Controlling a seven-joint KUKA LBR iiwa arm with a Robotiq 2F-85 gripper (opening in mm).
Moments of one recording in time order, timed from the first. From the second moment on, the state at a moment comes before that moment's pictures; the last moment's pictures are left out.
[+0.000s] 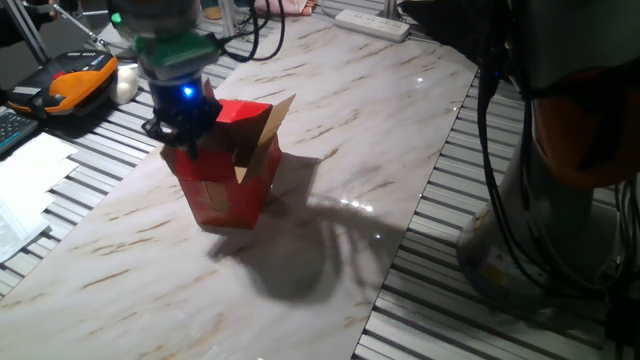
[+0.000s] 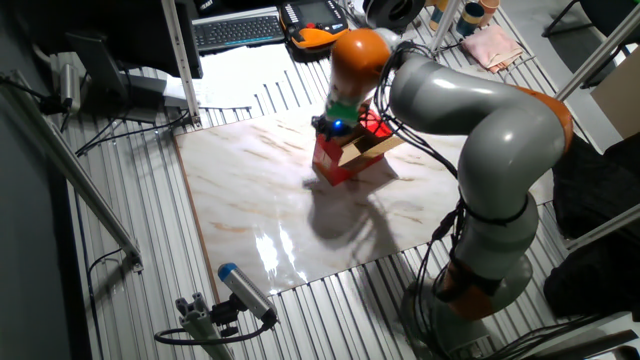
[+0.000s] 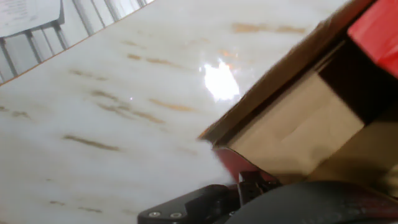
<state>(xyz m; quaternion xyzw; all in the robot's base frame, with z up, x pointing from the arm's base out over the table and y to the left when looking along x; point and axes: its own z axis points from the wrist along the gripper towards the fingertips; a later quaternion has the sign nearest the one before) 0.551 0.166 0.208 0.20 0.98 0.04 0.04</state>
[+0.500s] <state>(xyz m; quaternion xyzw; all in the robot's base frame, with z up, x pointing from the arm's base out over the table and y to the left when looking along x) 0.557 0.160 0.165 0.19 0.98 0.03 0.06</state>
